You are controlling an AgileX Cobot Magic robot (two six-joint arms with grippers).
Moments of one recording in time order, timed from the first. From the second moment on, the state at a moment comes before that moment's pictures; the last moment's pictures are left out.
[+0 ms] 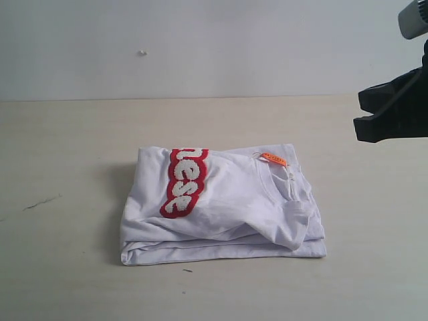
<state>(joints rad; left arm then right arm) -0.22 0.46 -0.25 -0.34 -0.08 0.46 0.12 1.08 -0.68 0.56 0.27 -0.71</state>
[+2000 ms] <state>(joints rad) 0.03 0.01 0.00 -0.12 0.29 0.08 0.12 1.08 -0.68 0.56 0.27 -0.71</state>
